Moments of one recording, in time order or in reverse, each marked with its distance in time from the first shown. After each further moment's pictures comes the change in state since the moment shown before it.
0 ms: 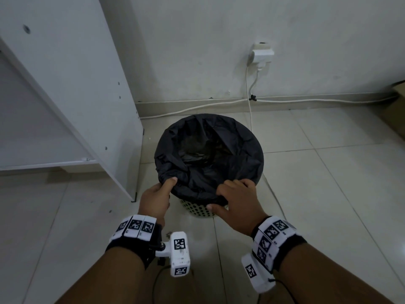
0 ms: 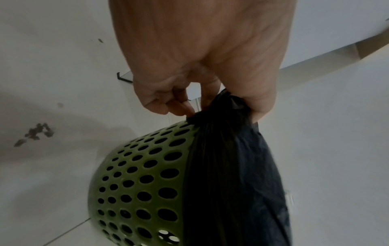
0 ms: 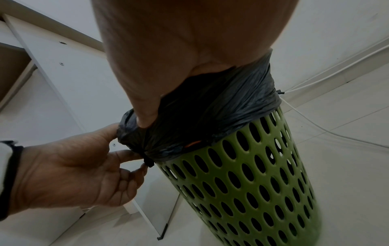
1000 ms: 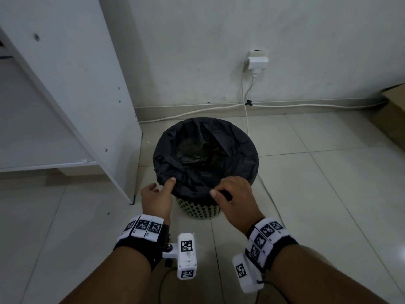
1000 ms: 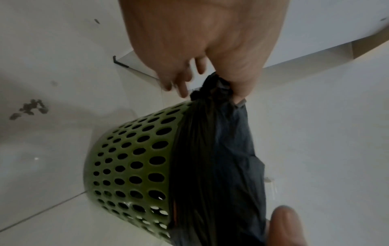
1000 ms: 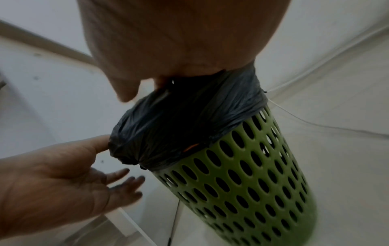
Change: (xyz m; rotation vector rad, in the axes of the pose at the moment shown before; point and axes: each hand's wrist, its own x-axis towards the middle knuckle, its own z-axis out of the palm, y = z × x) left_hand -0.020 0.011 0.015 0.001 0.186 -0.074; right_hand 0.001 -0.001 -0.003 0.330 0.217 0.066
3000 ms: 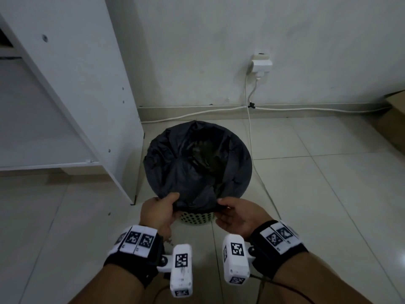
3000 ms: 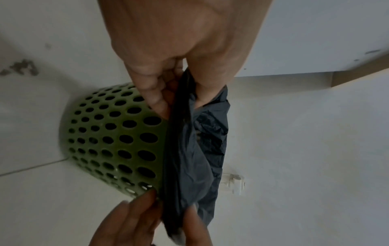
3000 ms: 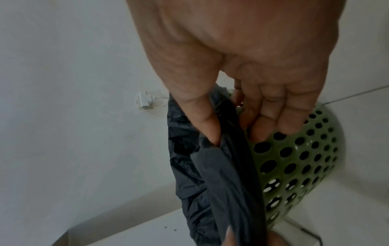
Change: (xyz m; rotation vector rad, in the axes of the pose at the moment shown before) left_hand -0.022 0.006 -0.008 -0.215 -0.135 -0.171; right_hand 0.008 -0.020 -0.001 1.169 -0.227 1.438
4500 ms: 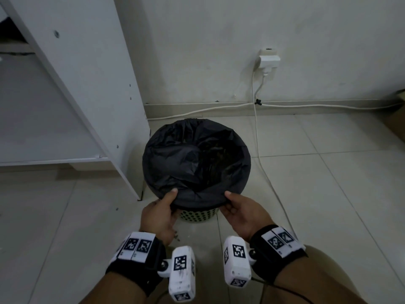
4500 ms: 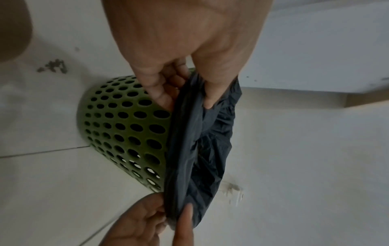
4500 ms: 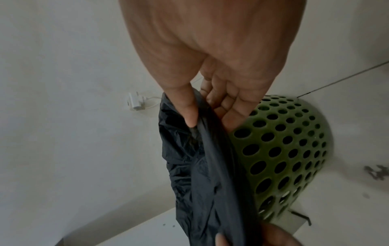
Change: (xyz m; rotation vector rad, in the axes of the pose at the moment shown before) left_hand -0.009 -0.005 -0.019 -0.180 0.011 -0.007; right_hand 0.008 0.017 0.007 0.319 -0.064 -0.193
